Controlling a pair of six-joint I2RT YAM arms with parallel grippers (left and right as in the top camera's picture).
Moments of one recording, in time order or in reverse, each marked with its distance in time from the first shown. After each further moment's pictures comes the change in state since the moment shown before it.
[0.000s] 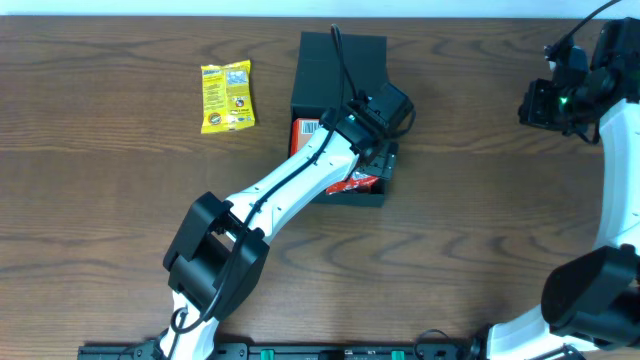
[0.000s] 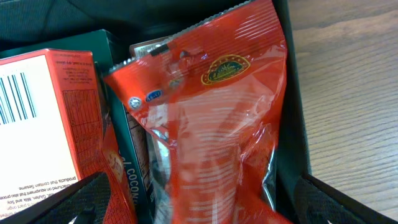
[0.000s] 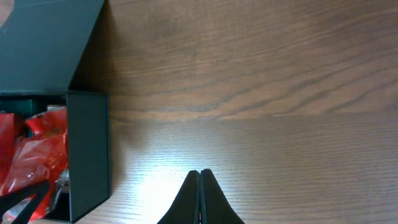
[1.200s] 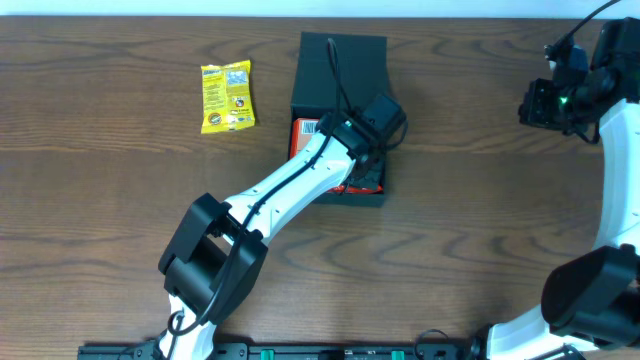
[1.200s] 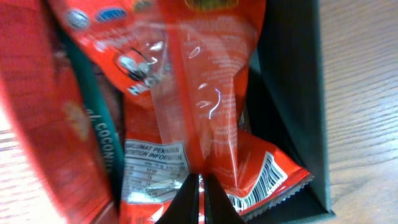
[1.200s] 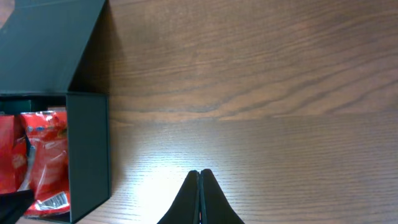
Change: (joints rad) left arm 0.000 -0.023 -0.087 -0.027 0.126 -0.011; right arm 0.000 0.000 0.000 0.003 0.000 0.000
